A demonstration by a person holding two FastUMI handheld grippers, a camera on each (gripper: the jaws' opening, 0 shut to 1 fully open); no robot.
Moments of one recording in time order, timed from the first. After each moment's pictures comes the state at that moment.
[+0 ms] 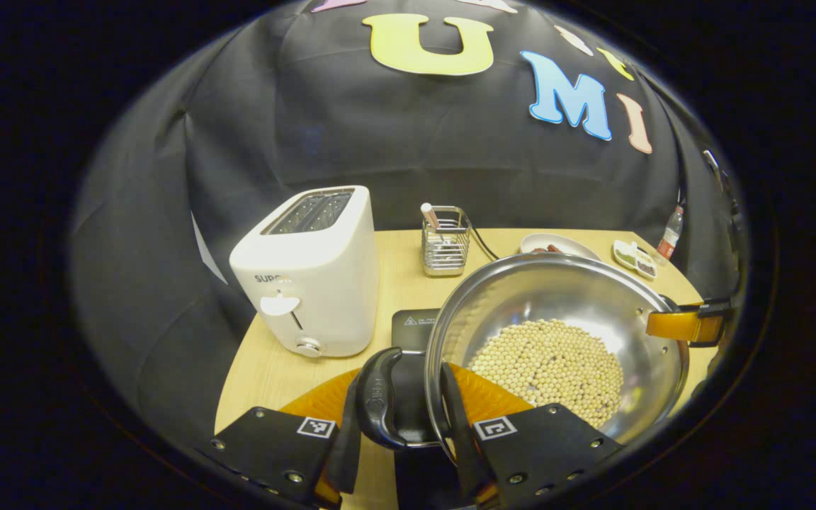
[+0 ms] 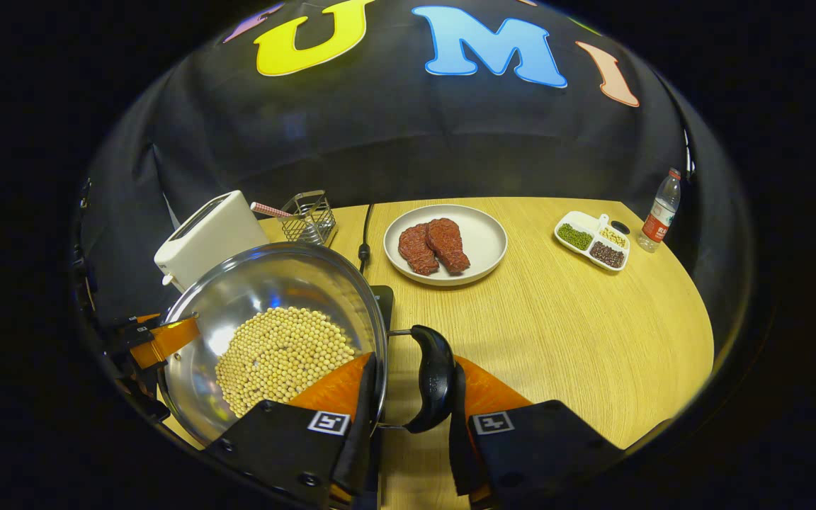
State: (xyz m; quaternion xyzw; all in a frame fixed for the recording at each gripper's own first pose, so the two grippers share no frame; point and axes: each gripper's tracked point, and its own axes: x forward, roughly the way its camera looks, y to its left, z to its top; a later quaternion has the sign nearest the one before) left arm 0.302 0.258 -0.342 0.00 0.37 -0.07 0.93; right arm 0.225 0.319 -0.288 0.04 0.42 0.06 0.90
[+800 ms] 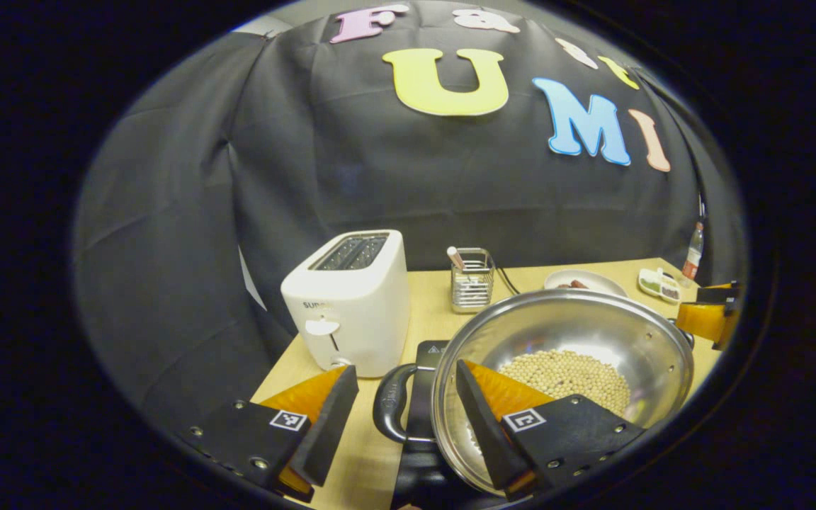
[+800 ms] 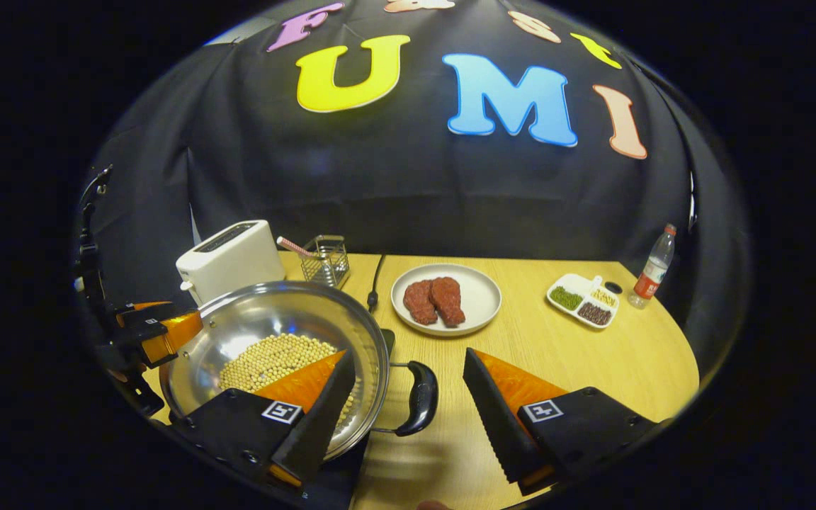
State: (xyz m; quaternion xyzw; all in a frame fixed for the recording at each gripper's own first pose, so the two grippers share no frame) left arm 0.301 0.271 -0.295 0.01 0.26 0.01 0.97; right arm 0.232 0.308 -0.217 -0.02 0.27 0.09 0.96
